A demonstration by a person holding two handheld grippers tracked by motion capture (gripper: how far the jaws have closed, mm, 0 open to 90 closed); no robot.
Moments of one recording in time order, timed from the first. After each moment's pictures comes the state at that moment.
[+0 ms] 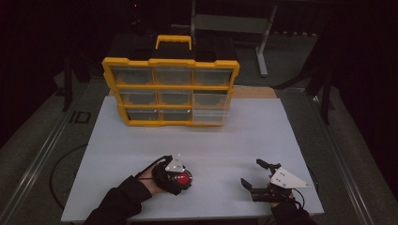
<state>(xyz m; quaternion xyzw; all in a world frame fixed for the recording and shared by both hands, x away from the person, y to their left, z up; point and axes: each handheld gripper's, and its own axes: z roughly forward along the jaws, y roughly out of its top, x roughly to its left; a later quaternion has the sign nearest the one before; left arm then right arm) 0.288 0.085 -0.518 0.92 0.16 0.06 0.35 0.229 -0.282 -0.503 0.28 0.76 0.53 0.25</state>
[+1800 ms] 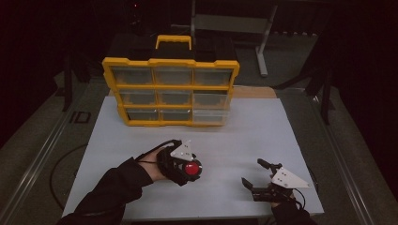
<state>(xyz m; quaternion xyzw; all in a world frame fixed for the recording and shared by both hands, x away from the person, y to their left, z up) 0.294 0.062 -0.420 0.93 0.07 0.05 0.36 0.229 -0.285 -0.502 0.29 0.75 0.54 0.25</state>
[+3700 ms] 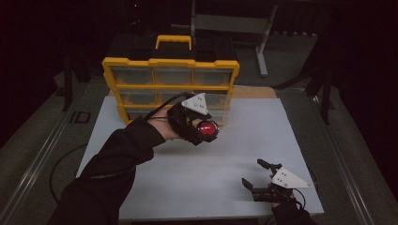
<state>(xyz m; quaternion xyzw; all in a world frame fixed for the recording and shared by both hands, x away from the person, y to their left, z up) 0.351 0.034 -0.309 0.91 0.07 0.06 0.40 0.229 -0.285 -0.503 0.29 0.75 0.54 0.24</state>
